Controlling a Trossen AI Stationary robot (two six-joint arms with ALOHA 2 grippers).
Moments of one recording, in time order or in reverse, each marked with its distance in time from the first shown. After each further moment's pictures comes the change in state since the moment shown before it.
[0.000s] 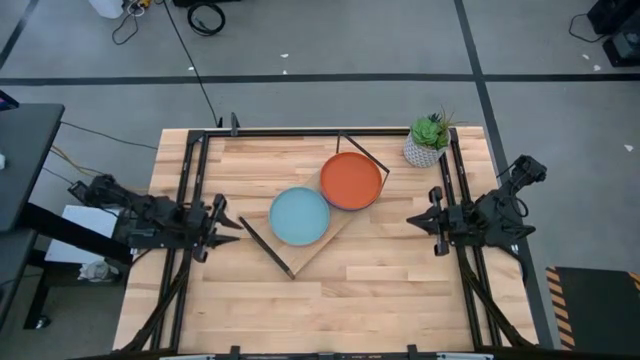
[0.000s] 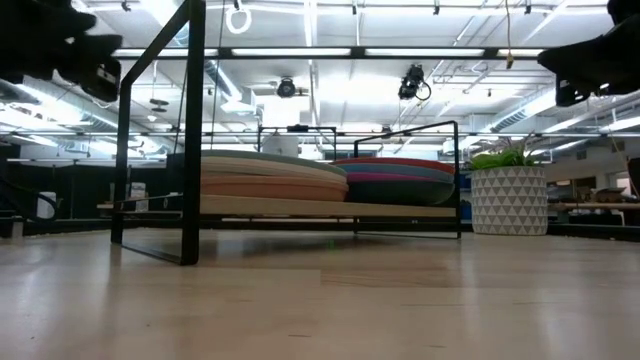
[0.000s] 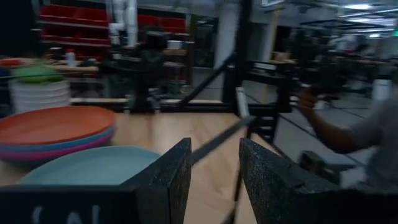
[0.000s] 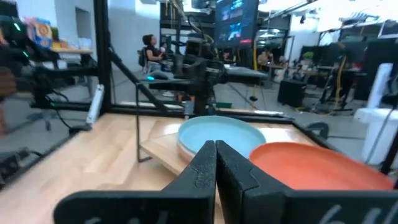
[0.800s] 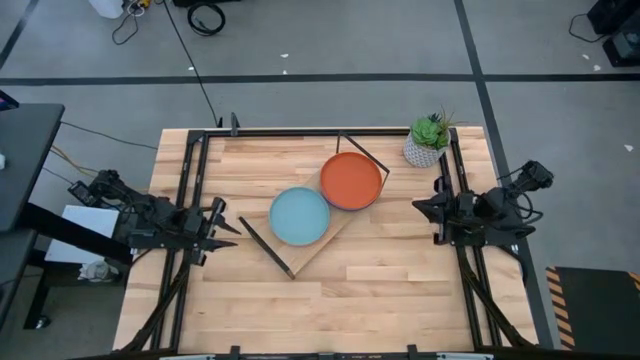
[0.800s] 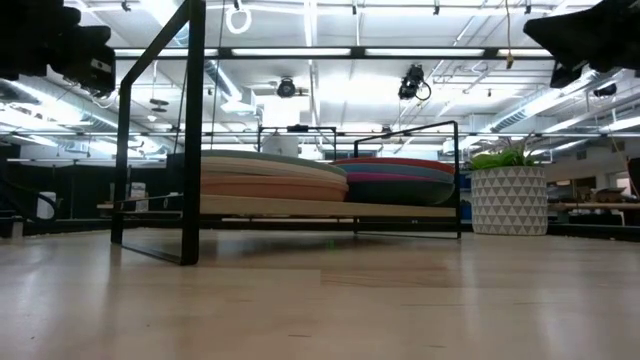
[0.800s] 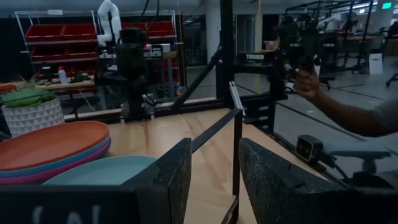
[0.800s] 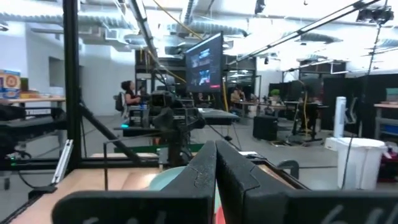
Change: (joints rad) left arm -0.083 0.002 0.000 -0.001 -0.030 0.132; right arm -0.112 0.002 0.000 0.258 -0.029 -0.125
